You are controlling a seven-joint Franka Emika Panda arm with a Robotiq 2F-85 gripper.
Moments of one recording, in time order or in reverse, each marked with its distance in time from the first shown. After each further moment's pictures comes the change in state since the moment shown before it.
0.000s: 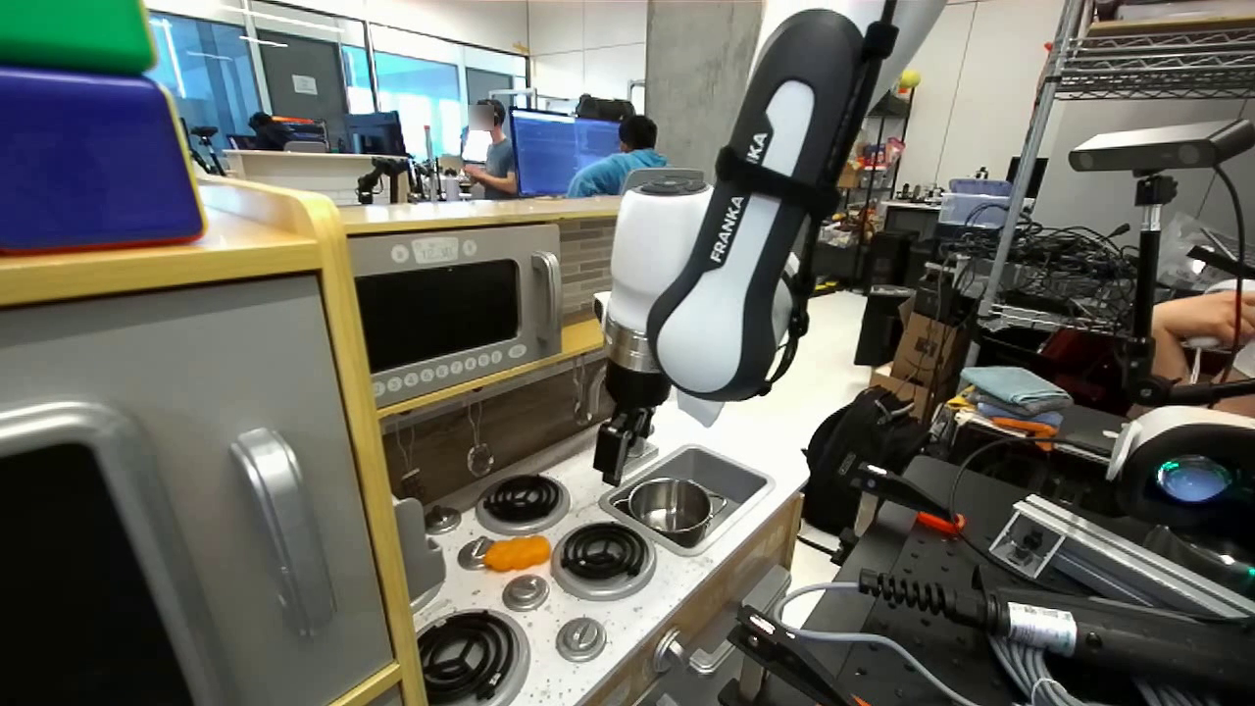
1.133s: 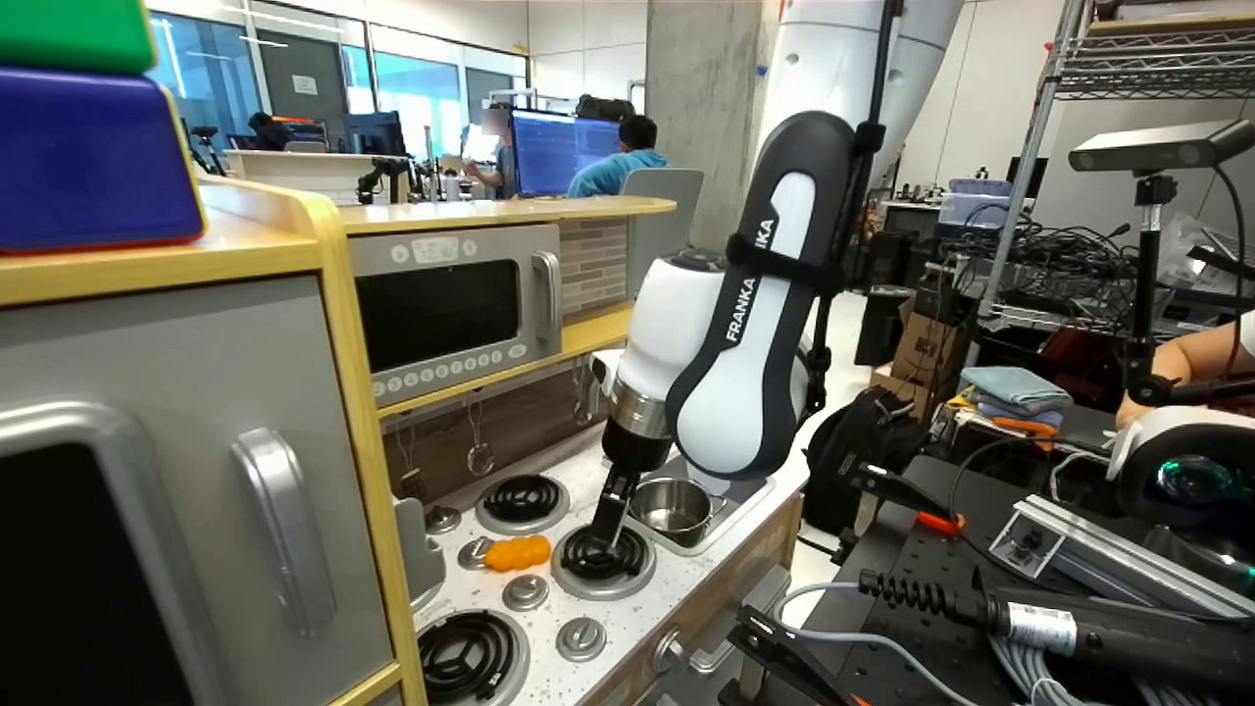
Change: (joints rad) arm -0.144 0.143 0.167 0.014 -0.025 0.186 -0.136
